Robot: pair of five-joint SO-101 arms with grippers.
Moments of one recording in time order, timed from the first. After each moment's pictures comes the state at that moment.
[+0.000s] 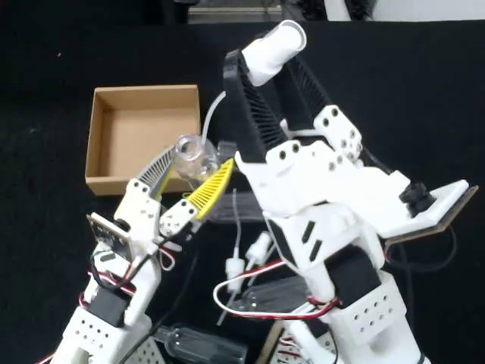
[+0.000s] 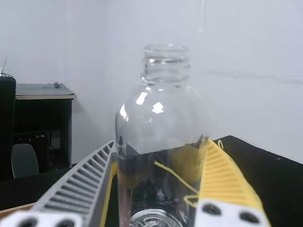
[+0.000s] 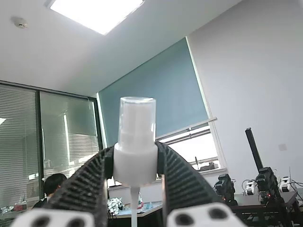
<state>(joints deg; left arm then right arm) 21.9 -102.5 96.1 -2.8 2.2 -29.7 -63.0 42.7 -8.5 -15.5</state>
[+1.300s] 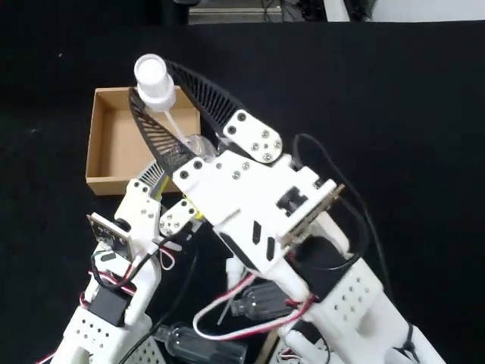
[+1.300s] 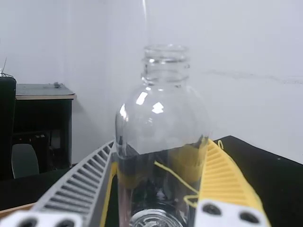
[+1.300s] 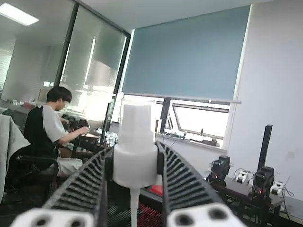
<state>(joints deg) 21.9 -102.5 96.1 -2.8 2.2 -44.8 -54.6 36.1 2.2 12.4</state>
